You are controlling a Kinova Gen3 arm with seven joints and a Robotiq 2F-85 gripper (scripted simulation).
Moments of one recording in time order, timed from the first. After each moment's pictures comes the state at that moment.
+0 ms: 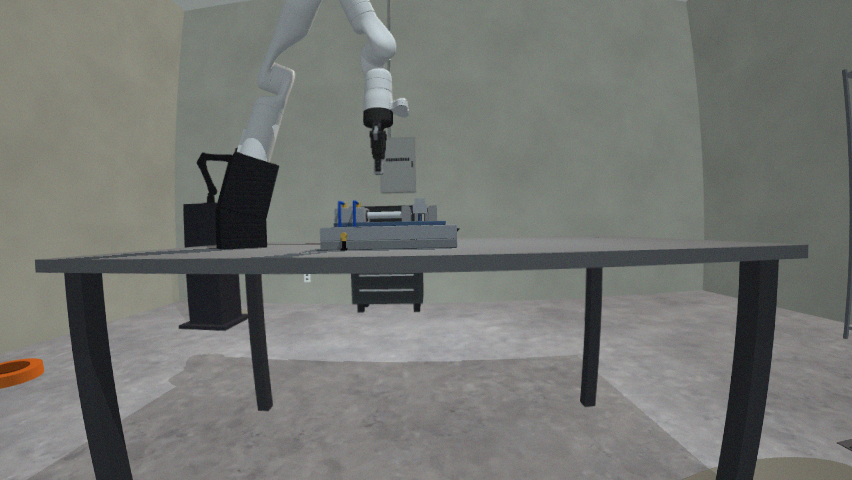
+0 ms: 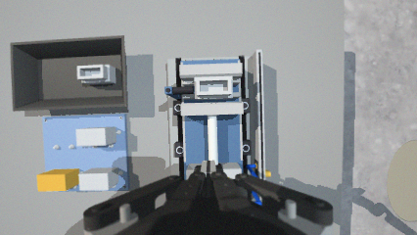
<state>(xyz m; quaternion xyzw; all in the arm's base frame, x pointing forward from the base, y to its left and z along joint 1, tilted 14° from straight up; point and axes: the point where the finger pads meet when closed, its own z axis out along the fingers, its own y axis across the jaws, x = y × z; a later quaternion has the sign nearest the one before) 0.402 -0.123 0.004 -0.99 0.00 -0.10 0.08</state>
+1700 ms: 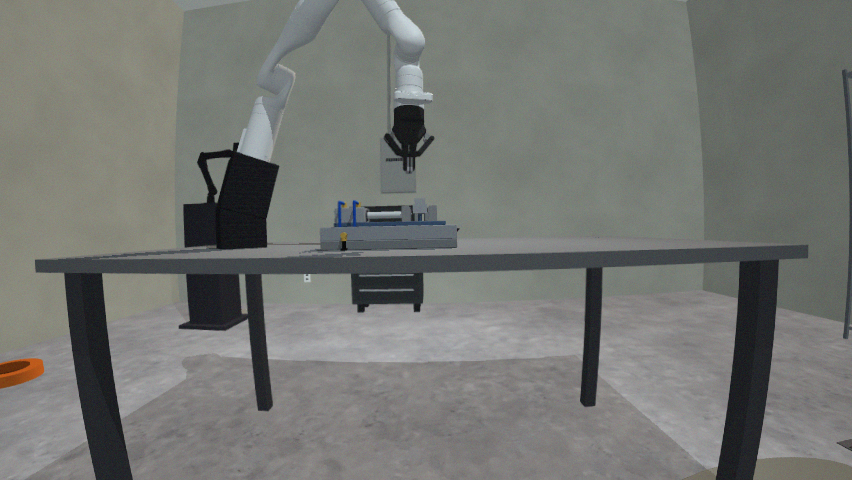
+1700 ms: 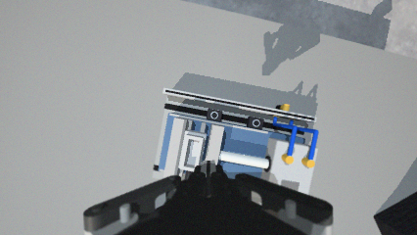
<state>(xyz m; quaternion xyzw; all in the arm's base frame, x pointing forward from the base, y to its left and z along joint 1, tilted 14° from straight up) 0.477 -0.138 0.015 -0.78 0.62 -0.02 0.12</state>
